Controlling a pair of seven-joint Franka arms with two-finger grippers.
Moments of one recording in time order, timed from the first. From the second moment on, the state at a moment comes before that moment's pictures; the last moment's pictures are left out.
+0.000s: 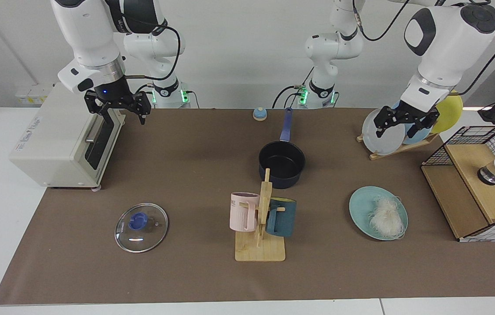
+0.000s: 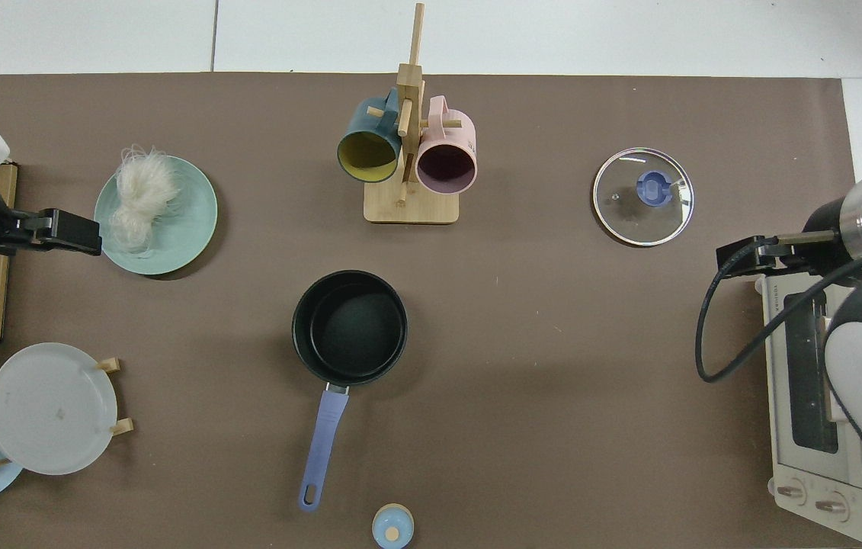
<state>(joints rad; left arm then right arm) 0.01 0.08 -0.02 -1.58 -0.01 1.68 0.07 0.05 0.00 0.03 -1.63 -0.06 1.61 0.08</state>
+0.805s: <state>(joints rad) 0.02 0.33 0.00 -1.58 -0.01 2.04 0.19 0.04 0.23 0.02 -1.43 -0.06 1.68 0.06</state>
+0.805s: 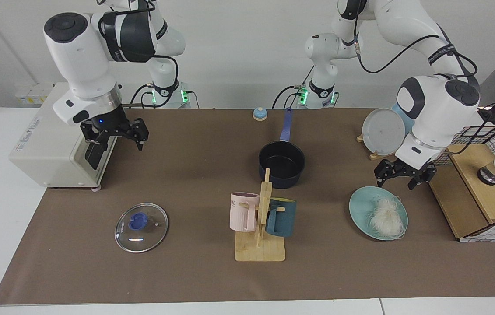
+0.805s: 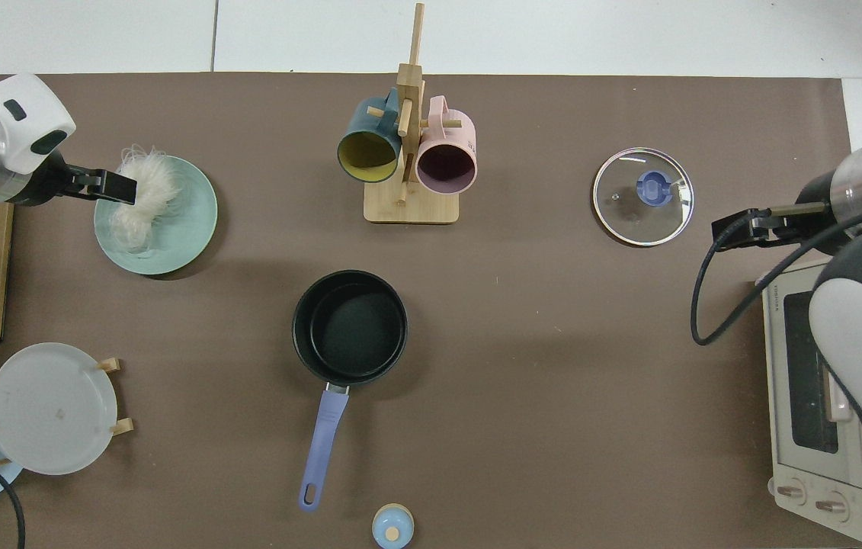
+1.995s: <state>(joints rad) 0.04 0.48 0.00 -1.68 -0.01 2.34 0.14 0.03 0.64 0.02 -1.39 -0.06 2.10 0.06</state>
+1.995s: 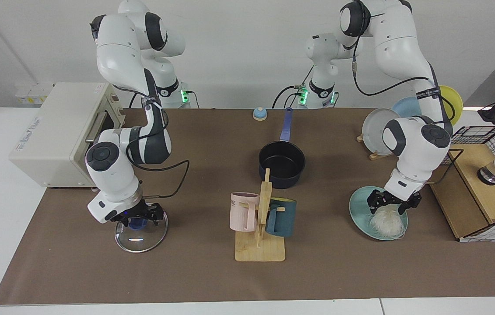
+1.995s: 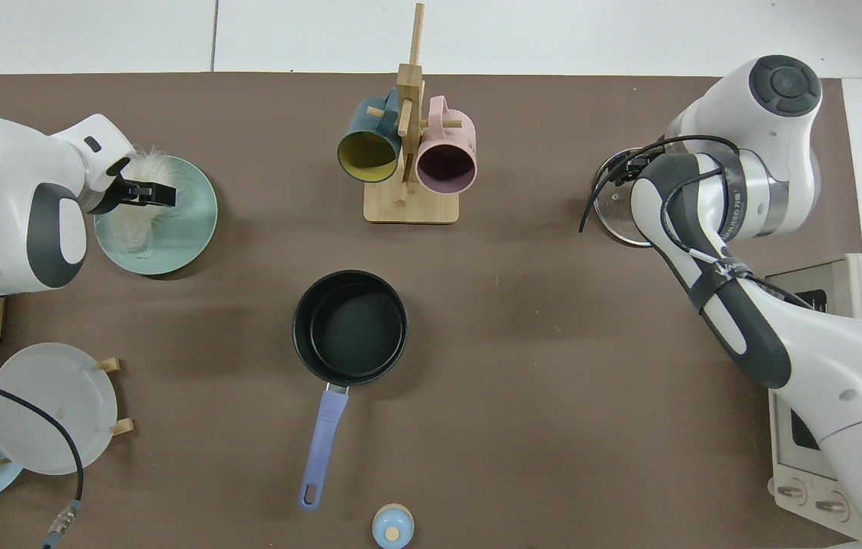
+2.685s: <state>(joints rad) 0.03 0.56 0.00 -1.70 0.04 2.46 0.13 0.01 0.61 0.02 -1.49 -0.06 2.14 0.06</state>
